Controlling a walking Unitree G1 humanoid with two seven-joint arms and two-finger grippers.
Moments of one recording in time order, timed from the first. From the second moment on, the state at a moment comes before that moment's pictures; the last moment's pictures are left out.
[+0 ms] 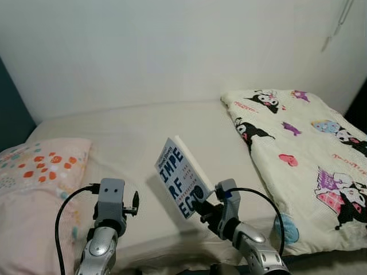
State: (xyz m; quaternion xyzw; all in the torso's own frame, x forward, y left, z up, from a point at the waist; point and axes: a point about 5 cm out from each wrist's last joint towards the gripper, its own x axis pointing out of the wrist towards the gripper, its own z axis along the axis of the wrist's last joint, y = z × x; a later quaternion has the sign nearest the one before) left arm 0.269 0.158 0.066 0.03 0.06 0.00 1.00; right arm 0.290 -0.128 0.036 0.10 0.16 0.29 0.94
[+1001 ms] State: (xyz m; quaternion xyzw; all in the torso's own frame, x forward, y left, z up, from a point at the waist) left arm 0.231 0.239 0.079 -0.02 0.07 -0.02 1.00; right arm 0.296 -0.157 0.066 0.10 0.38 0.58 0.71
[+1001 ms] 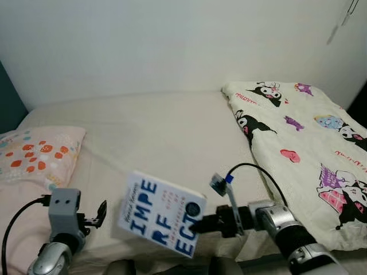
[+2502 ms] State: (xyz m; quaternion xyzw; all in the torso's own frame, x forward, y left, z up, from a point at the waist) left arm 0.228 0.238 0.110 -0.34 0.10 -0.34 0.87; right arm 0.265 -0.221 0.120 0.24 0.34 0.62 0.67
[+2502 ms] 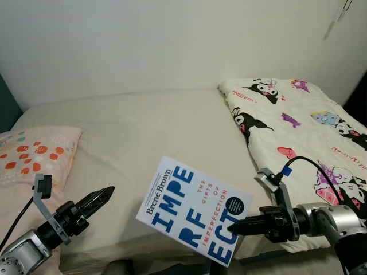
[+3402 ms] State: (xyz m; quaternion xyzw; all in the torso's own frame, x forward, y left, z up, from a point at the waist) left arm 0.225 0.193 0.112 -0.26 0.15 -0.47 0.83; right arm 0.252 -0.207 0.109 0.21 0.39 0.64 0.63
